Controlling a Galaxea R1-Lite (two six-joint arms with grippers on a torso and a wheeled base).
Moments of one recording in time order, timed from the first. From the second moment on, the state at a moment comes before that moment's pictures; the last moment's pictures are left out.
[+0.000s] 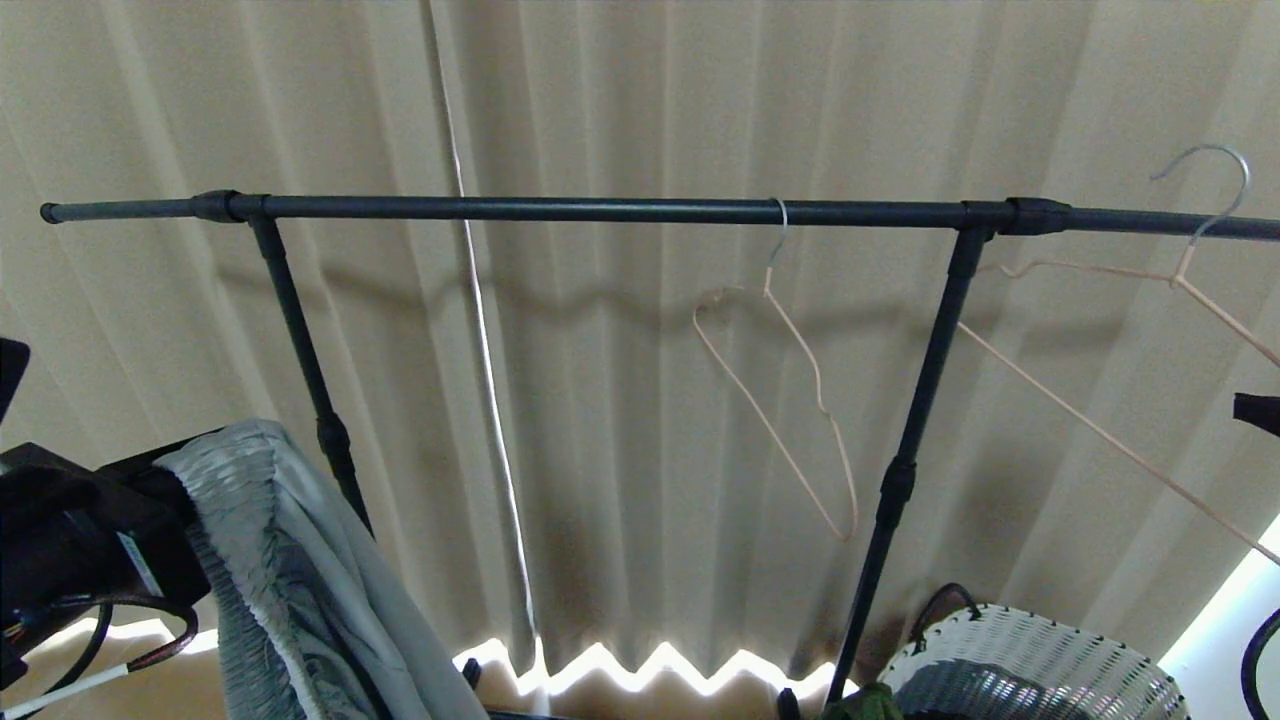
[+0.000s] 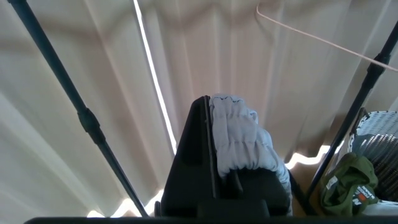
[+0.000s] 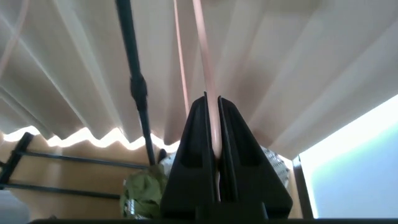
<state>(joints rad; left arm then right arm) -0.27 1.05 -0.41 -0.54 -0.03 0.09 -0.08 1.10 -0.80 0.08 -0.01 -0.08</state>
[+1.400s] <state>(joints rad) -0.27 1.04 -0.40 -0.56 -0.03 0.10 -0.09 1.05 -0.70 0.08 -0.01 -0.13</state>
